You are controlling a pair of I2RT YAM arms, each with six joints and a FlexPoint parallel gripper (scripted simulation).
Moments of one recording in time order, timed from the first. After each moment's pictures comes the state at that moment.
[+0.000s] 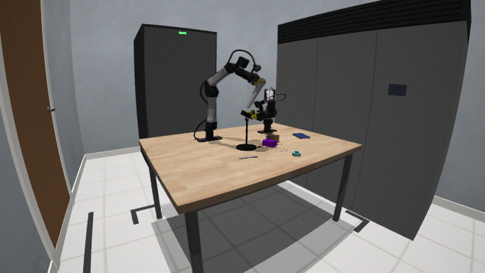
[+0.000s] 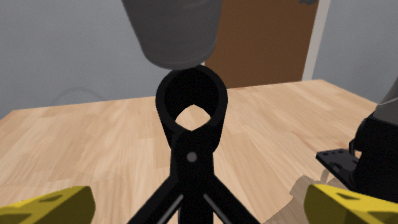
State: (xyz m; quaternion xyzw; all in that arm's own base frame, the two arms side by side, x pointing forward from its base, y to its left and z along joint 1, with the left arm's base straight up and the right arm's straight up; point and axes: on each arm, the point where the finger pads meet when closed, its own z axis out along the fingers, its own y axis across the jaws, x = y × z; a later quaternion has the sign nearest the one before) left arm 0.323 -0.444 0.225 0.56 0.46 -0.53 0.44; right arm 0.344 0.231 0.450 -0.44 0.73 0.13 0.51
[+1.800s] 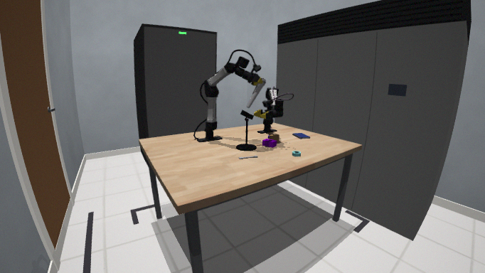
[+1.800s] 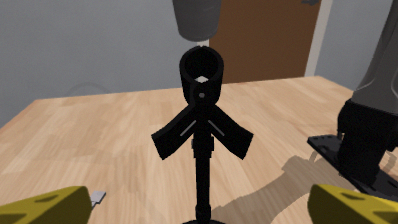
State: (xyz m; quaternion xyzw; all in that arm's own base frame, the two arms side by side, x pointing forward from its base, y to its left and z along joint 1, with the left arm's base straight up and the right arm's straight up) left arm 0.339 -0.381 0.228 0.55 0.47 -0.52 0.45; right arm 0.344 0.231 0.450 -0.44 0.73 0.13 0.51
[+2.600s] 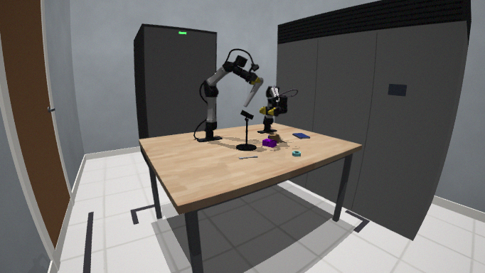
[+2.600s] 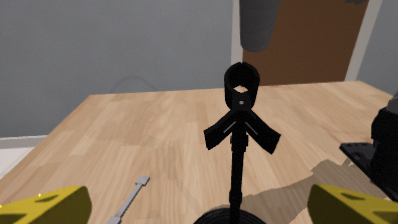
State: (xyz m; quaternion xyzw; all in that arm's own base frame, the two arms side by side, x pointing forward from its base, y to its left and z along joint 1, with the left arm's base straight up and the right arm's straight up) left arm 0.363 -0.344 0.252 0.52 0.50 -0.49 0.49; right arm 0.334 0.219 0.454 -0.44 0.73 0.13 0.50
